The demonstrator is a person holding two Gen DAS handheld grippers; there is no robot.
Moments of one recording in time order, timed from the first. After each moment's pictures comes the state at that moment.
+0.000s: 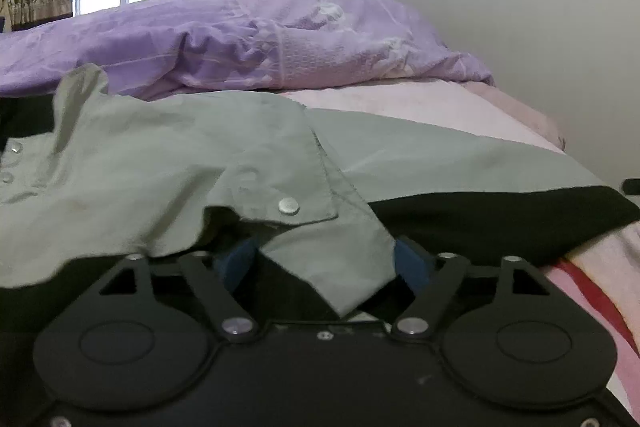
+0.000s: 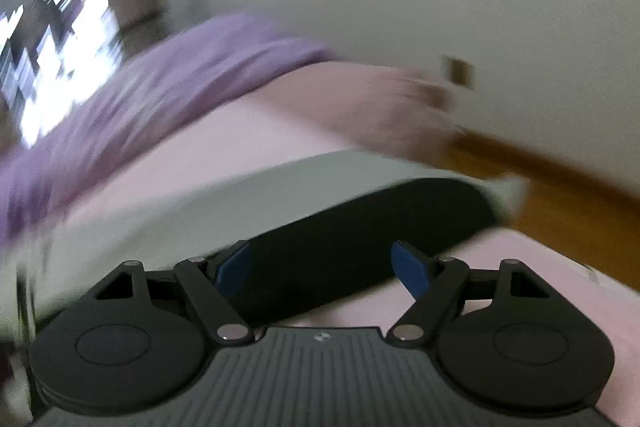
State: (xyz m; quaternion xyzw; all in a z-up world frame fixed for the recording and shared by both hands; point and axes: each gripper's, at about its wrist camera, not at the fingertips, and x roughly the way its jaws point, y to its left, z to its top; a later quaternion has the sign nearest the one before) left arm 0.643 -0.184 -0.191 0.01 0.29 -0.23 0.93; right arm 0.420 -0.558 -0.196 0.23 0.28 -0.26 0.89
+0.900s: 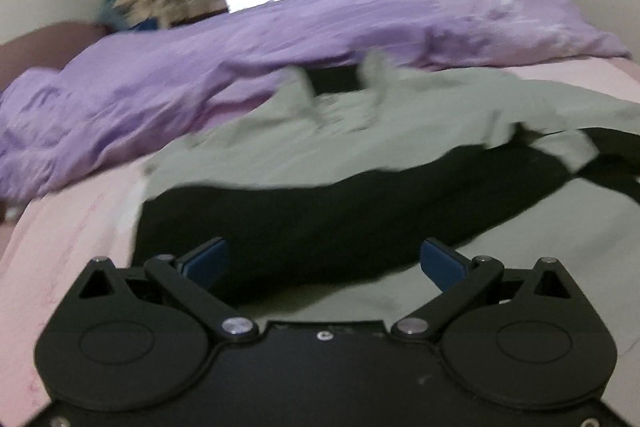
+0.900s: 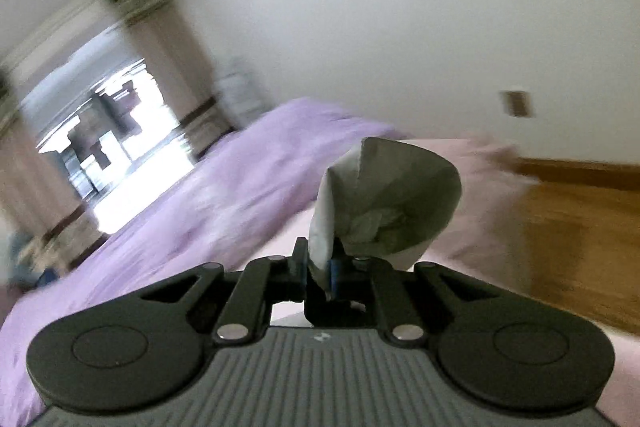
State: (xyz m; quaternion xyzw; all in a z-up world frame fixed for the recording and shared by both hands) left arm 0.509 0.007 -0.135 0.09 0.32 0.03 0.94; right arm 0.447 -0.532 -0.136 0.27 0.17 -0.13 0.94
